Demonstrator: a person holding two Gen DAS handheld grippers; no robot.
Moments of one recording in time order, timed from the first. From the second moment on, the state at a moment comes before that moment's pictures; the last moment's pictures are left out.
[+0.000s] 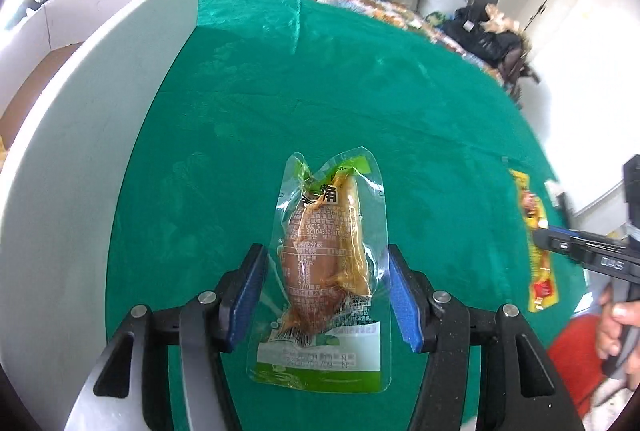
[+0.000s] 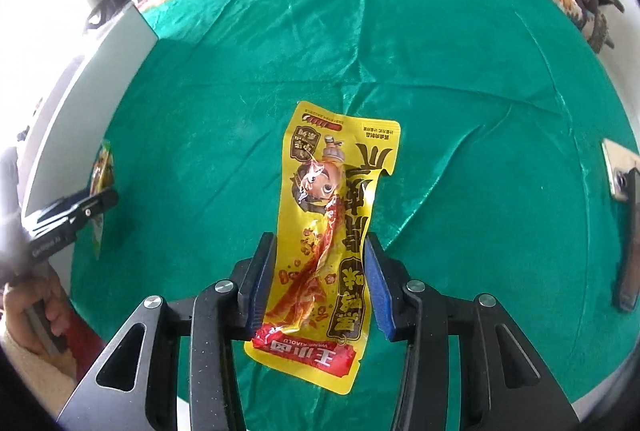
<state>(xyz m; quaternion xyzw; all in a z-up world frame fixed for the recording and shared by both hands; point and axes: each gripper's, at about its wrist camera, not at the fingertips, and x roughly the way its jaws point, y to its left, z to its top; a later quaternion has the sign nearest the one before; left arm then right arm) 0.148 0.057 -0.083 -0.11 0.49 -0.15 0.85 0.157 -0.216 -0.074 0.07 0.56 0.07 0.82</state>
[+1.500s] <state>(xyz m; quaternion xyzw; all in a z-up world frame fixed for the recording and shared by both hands) 0.032 0.288 0.071 -0.02 0.30 0.24 0.92 0.153 0.121 0.073 -0.06 0.27 0.37 0.89</state>
